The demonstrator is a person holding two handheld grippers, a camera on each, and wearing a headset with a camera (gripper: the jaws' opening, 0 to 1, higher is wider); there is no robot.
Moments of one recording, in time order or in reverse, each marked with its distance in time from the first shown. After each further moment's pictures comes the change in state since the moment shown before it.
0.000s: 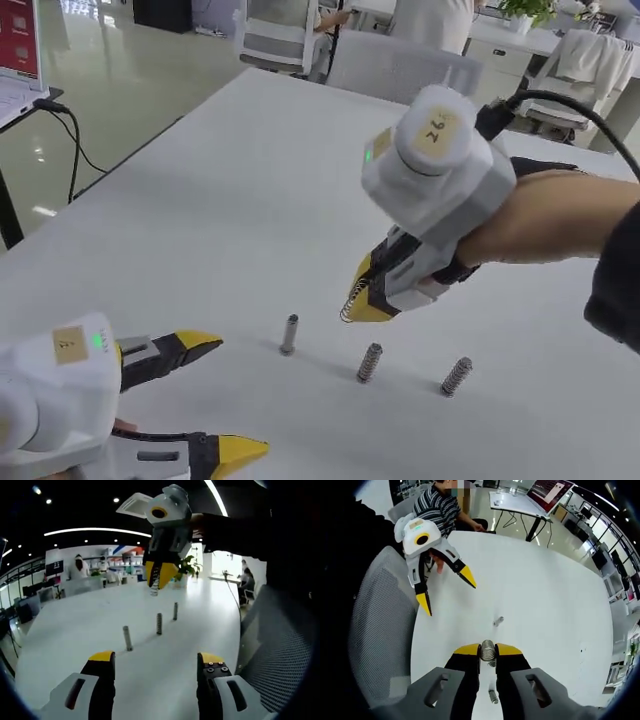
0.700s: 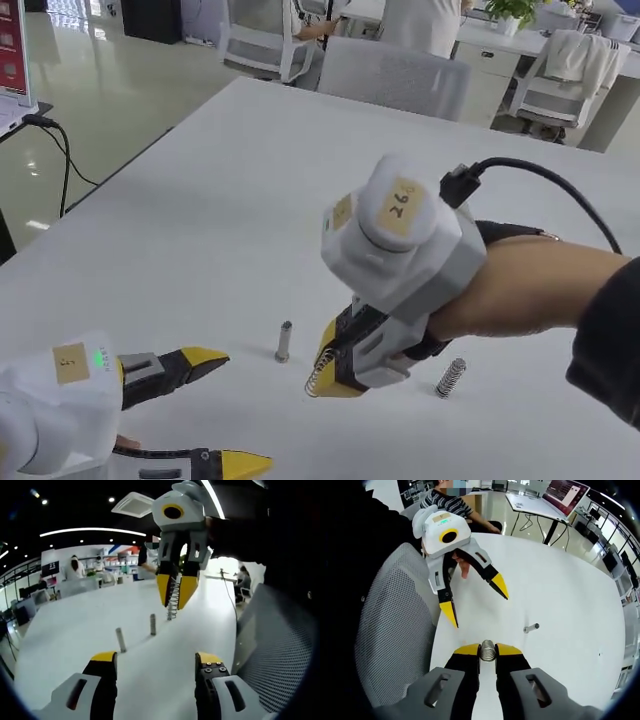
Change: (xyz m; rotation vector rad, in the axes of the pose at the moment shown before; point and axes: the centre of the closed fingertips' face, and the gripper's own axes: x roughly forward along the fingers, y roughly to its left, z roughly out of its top) left arm 0.003 -0.012 0.004 0.016 0.009 -0.032; right arm 0.011 0.059 0.004 0.002 -0.048 0.108
